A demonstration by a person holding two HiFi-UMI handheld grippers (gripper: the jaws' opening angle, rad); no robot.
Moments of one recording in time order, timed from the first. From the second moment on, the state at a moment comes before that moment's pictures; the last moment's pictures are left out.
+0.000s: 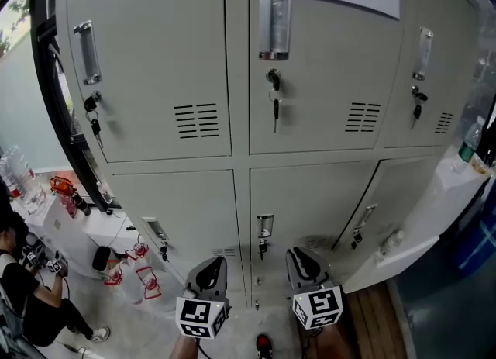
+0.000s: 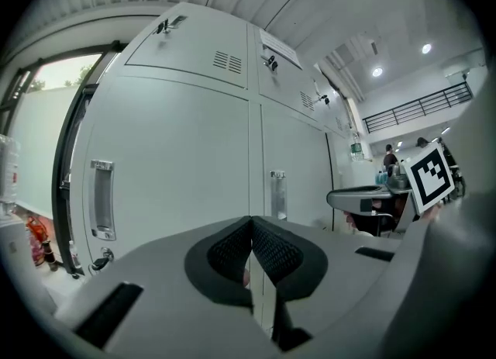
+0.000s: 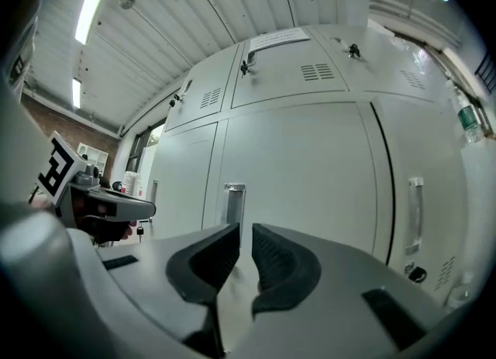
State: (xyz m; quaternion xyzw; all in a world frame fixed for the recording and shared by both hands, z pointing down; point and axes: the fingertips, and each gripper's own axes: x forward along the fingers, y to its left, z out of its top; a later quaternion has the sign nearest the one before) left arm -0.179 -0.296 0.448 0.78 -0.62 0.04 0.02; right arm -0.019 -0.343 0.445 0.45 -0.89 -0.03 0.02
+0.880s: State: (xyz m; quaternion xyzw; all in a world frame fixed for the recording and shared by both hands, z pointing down) left arm -0.131 -0.177 0.460 0.83 -0.55 0.06 0.03; right arm 0.035 -0.192 0.459 0.53 -0.85 -0.02 0.02
